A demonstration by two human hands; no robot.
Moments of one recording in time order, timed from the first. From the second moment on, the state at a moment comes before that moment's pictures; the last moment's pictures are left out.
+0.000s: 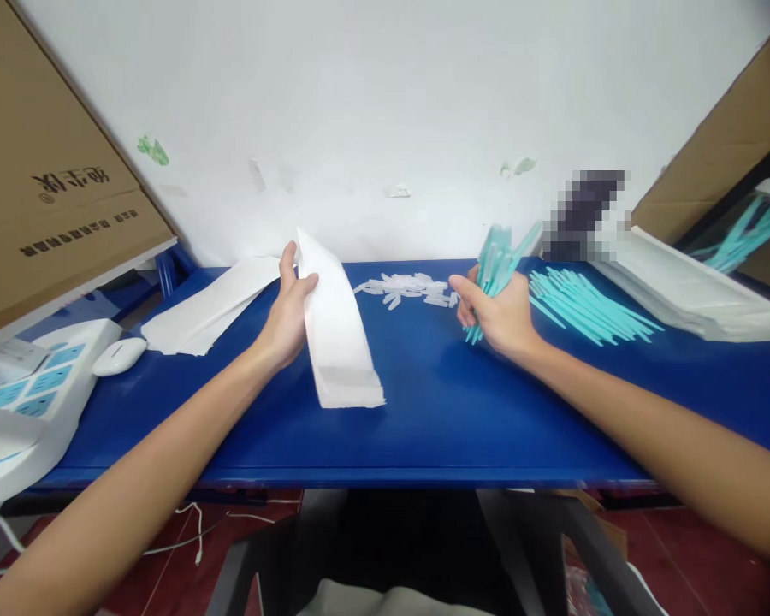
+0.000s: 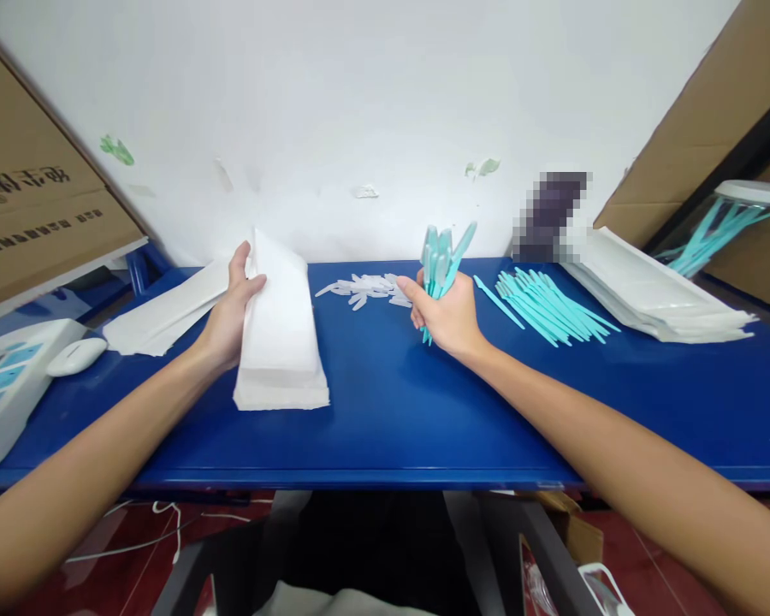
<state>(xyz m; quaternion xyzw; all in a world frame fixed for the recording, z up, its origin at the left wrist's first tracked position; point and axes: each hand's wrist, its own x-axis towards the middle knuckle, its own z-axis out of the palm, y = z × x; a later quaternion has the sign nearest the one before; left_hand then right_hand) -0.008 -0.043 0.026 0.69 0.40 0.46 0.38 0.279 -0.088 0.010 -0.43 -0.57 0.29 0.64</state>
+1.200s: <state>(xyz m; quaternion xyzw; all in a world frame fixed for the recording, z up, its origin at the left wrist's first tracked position) -0.004 -0.083 0.046 0.94 0.33 0.13 -0.01 0.287 -0.081 0.008 -0.48 -0.58 0.26 0.61</state>
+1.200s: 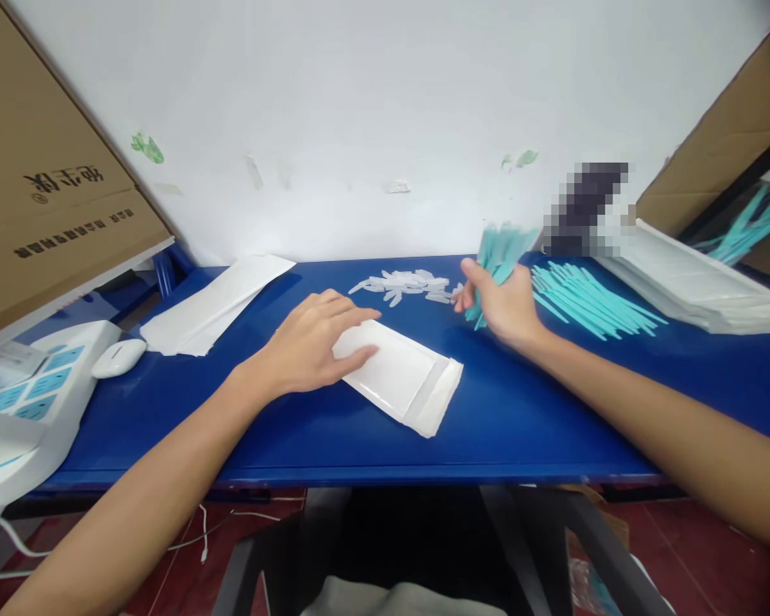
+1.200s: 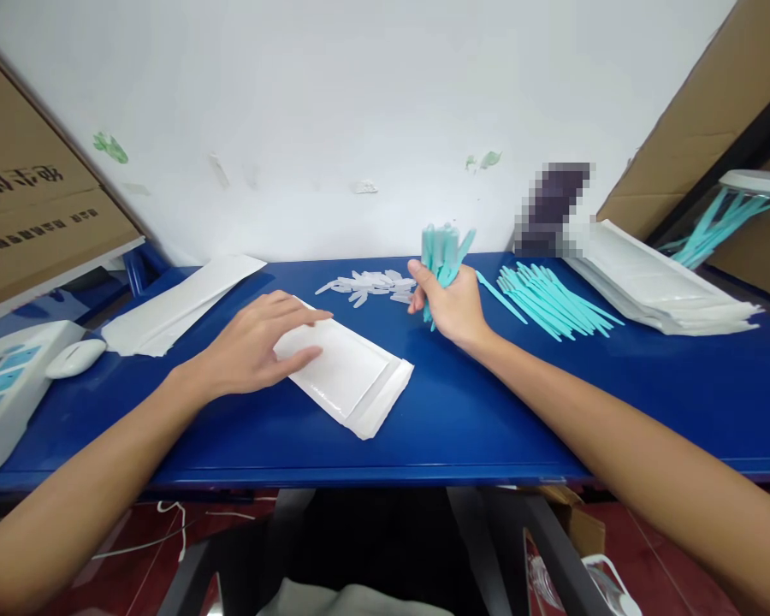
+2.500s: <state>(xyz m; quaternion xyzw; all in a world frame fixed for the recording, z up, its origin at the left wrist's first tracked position) 0.004 -0.088 0.041 0.92 0.38 0.02 0.10 0.300 -0.094 0.033 -0.50 -0.86 -0.10 0.00</state>
